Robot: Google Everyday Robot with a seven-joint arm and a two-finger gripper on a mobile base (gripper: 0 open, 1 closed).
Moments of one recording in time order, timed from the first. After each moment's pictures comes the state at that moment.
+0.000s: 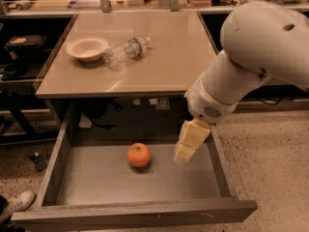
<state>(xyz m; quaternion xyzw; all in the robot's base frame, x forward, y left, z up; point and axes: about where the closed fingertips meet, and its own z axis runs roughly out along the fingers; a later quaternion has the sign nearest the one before) 0.451 -0.077 0.833 -0.62 0.76 0.10 0.16</state>
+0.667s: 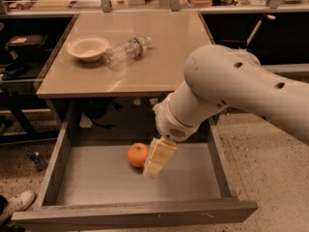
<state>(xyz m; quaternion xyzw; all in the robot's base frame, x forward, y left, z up) 0.446 0.001 0.788 -0.65 0.72 0.13 0.21</state>
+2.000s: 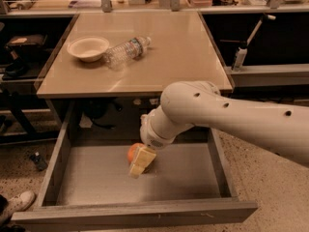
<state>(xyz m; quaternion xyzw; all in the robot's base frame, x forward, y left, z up) 0.488 0.041 0.703 -0.64 0.72 0.13 0.23</state>
